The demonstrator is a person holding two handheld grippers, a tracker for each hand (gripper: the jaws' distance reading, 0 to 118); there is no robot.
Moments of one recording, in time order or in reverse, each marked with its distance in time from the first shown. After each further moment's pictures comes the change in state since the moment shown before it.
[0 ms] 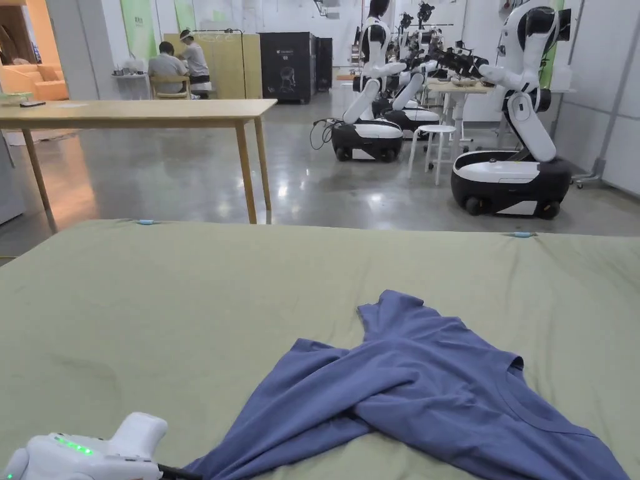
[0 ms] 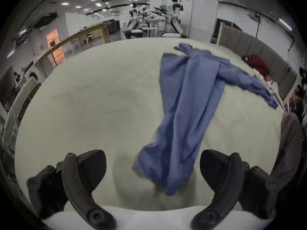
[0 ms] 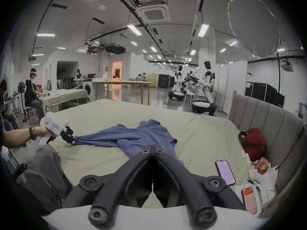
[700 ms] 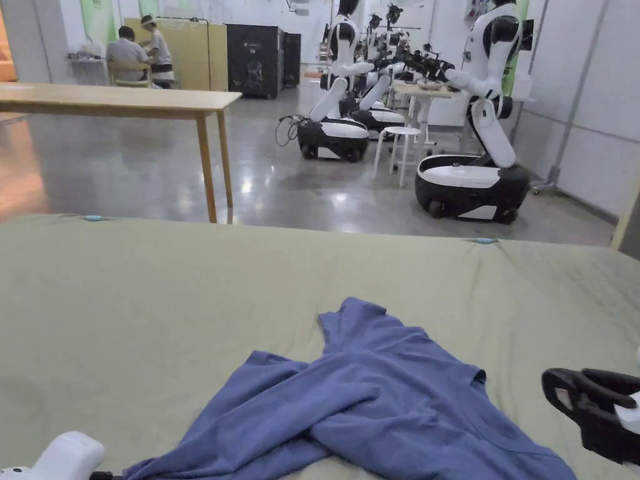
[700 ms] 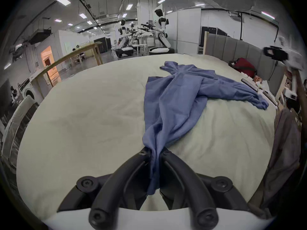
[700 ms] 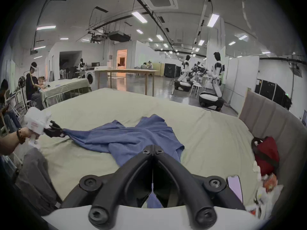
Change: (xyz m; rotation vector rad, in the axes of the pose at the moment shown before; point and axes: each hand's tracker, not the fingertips) left arm 0.024 0.019 0.030 0.154 -0.064 -0.070; right arm 0.007 0.046 -0.138 -0.127 0.051 0.050
